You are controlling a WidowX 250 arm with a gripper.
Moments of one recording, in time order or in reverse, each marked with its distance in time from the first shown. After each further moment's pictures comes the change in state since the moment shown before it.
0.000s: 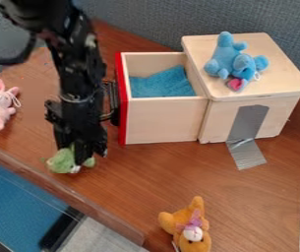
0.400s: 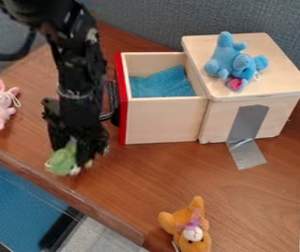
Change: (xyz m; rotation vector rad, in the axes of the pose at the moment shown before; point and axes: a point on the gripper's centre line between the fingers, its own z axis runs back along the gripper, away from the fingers) arm -0.007 -0.002 0.017 -0.001 0.017 0.029
